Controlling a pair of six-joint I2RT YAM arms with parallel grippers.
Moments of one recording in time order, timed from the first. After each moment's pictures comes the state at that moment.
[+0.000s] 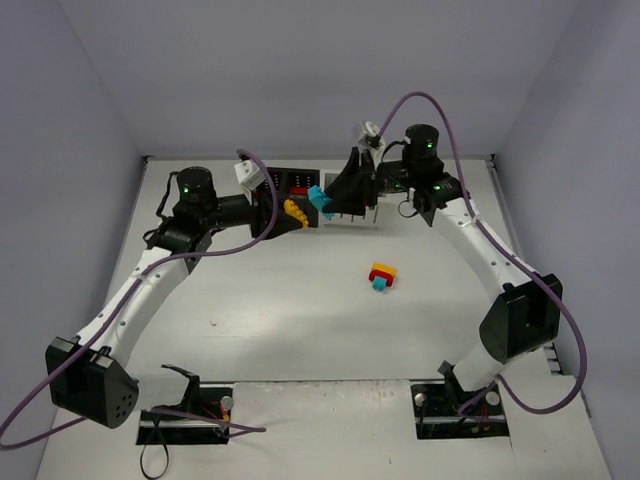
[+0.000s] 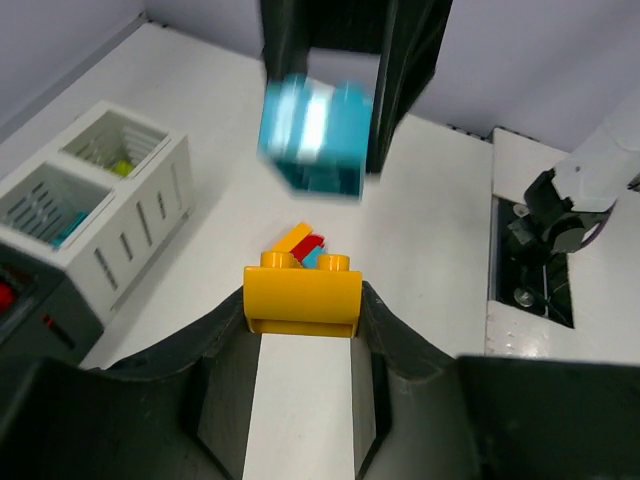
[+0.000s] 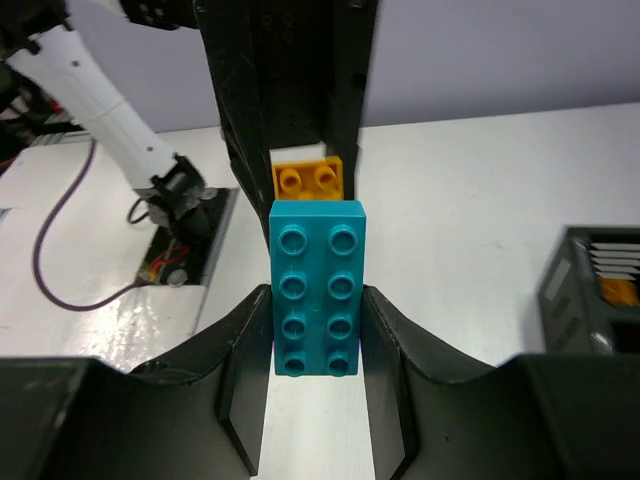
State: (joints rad) left arm -0.35 1.27 1.16 -0.04 0.98 -0.06; right arm 0.40 1.60 1.45 -0.01 -1.33 0.00
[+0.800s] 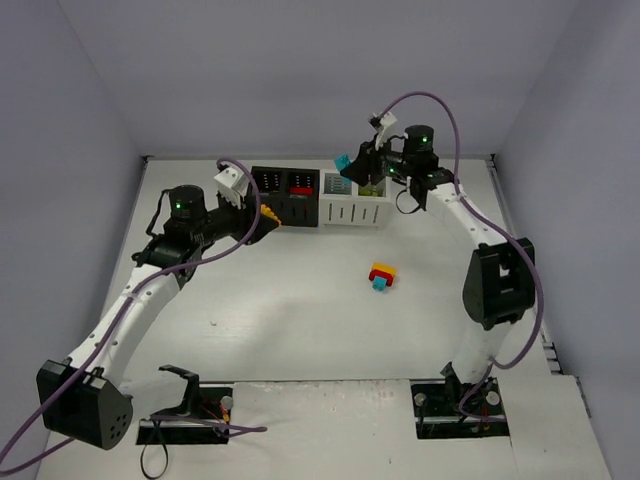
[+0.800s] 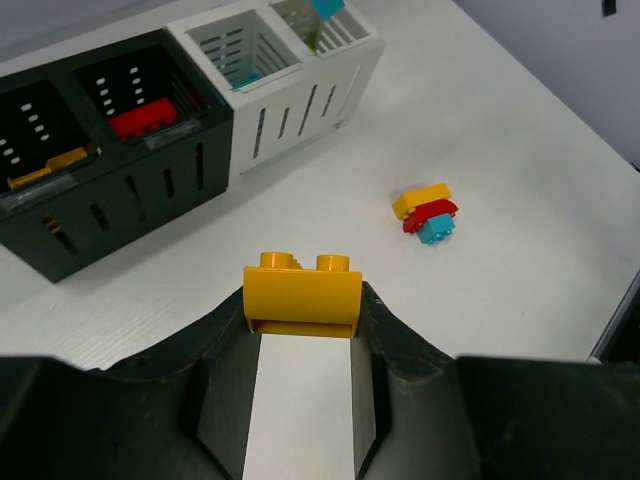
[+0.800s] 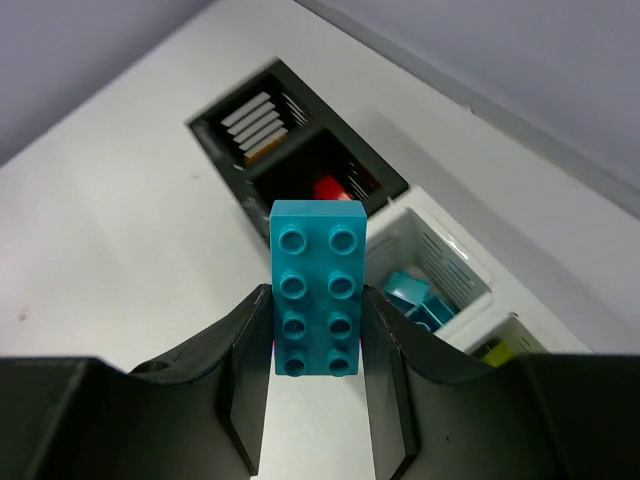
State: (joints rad) left arm -0.29 1.15 1.02 -0.17 0.58 -0.10; right arm 0.26 1.80 1.50 -0.01 -0.72 0.02
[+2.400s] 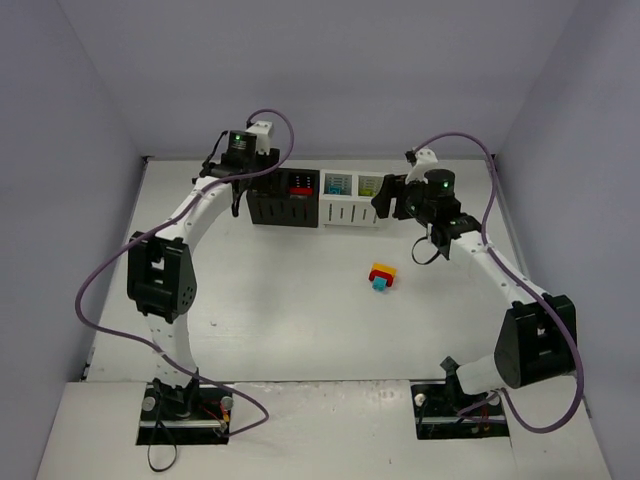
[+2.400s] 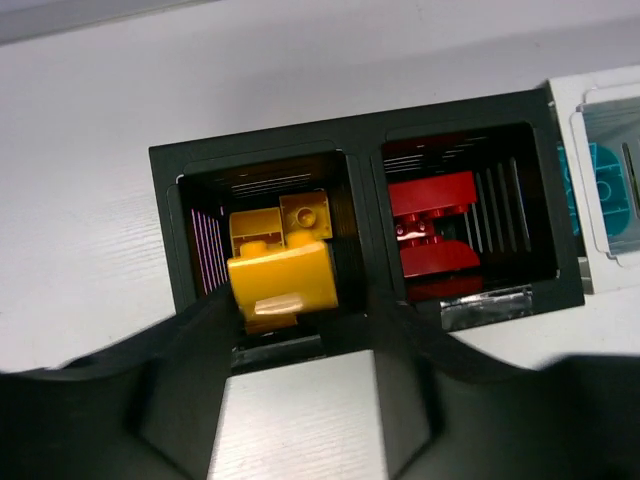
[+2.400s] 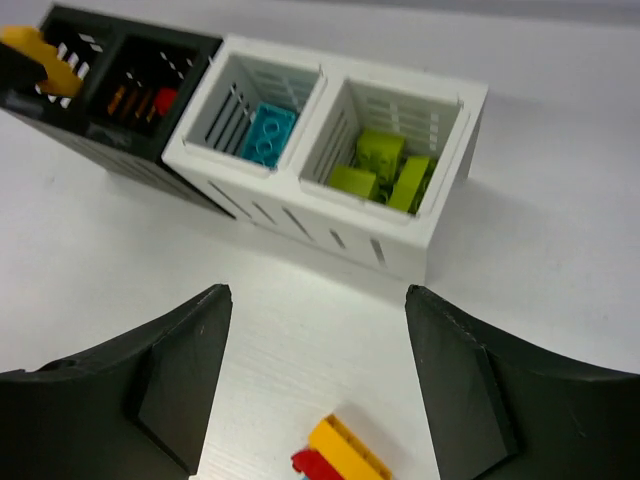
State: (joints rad) left arm -0.29 1.92 1.70 -0.40 0.05 -0.10; right arm 0.25 1.43 1.06 0.00 -0.20 0.17
